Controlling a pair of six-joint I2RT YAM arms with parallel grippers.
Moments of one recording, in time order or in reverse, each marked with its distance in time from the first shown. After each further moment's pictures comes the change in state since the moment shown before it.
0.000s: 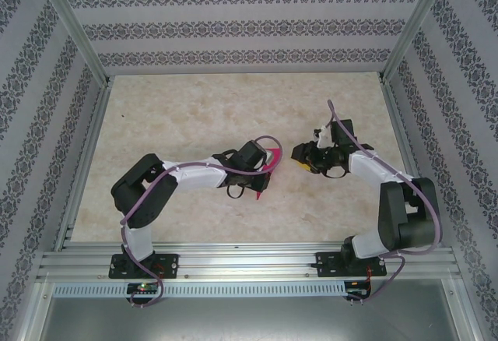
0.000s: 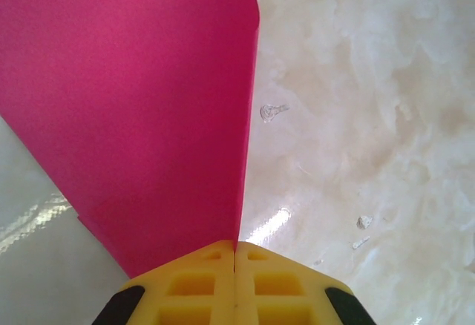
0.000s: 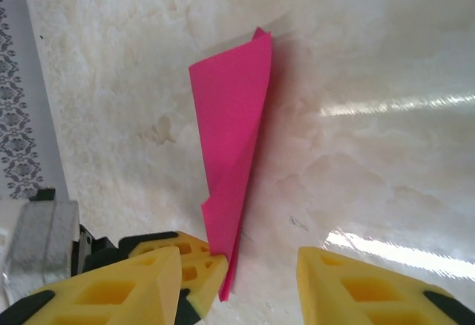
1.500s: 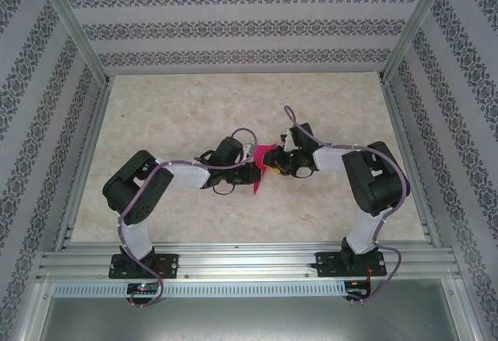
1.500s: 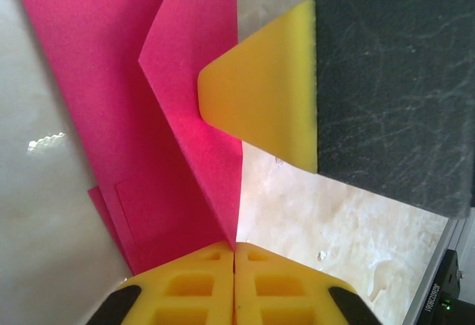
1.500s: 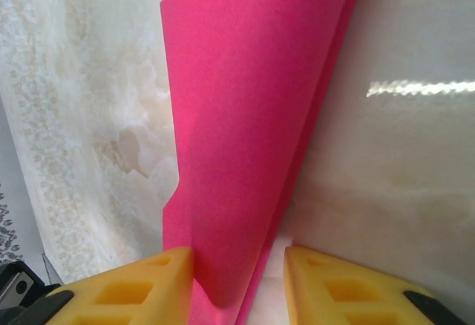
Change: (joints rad) left arm 0.145 -0.024 -0.203 0.373 0.231 -0.267; right arm 0.254 0.353 0.090 0.308 0.088 0.159
